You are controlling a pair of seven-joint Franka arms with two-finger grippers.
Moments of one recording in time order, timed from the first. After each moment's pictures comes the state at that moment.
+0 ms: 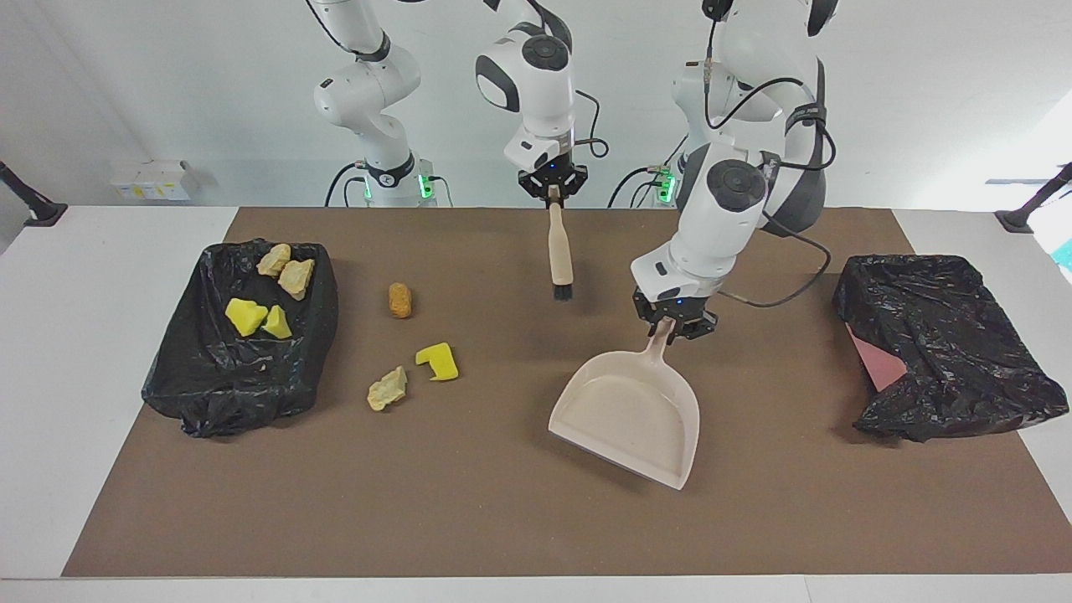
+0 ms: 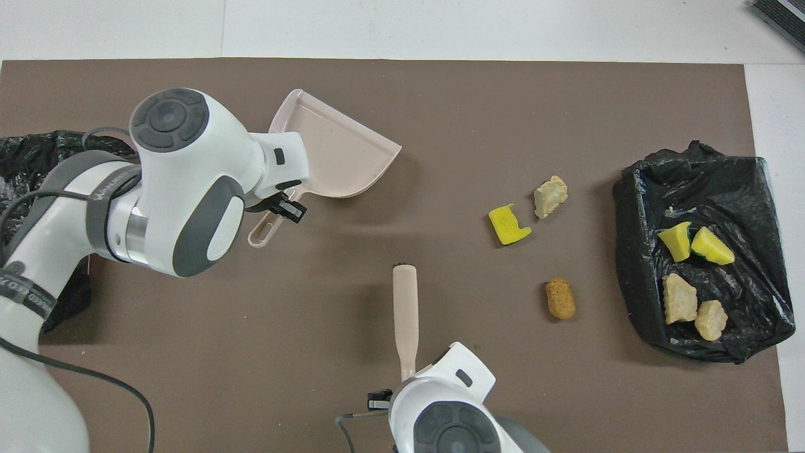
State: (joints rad) left arm -0.34 0.25 -0.04 -1.71 -0.04 1.94 0.32; right arm 0.71 -0.20 0.09 -2.25 0.14 2.02 0.78
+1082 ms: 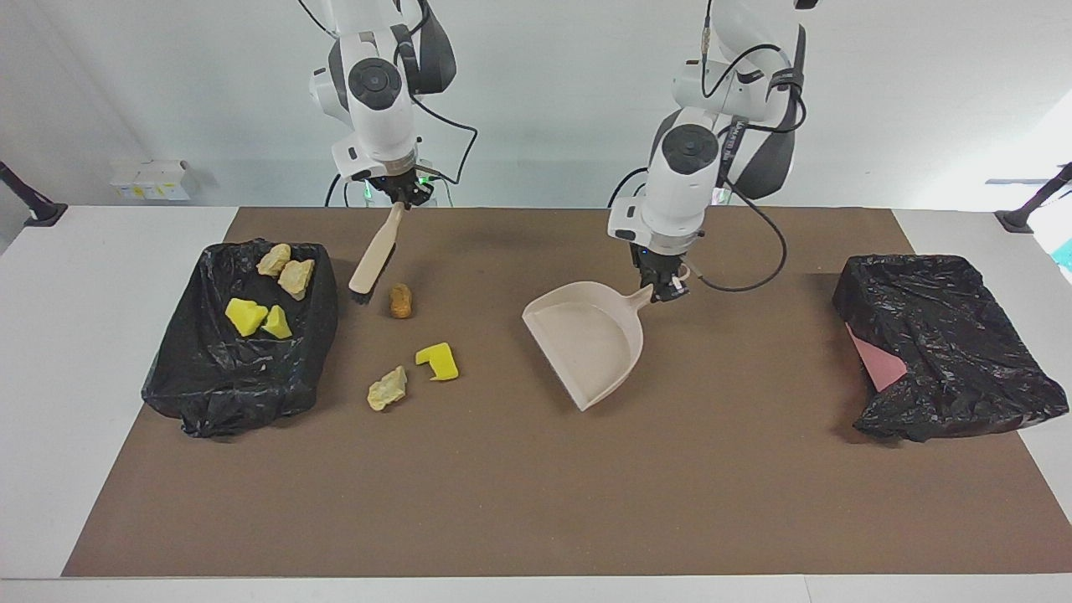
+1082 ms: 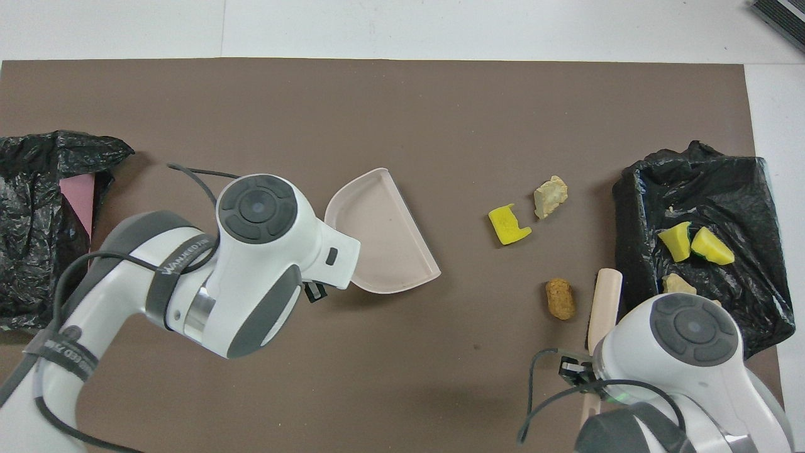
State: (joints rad) left arm -0.52 0.12 -0.06 -1.93 0.03 1.94 0.60; right arm 0.22 -0.39 0.09 -2.43 0.00 1.65 0.65
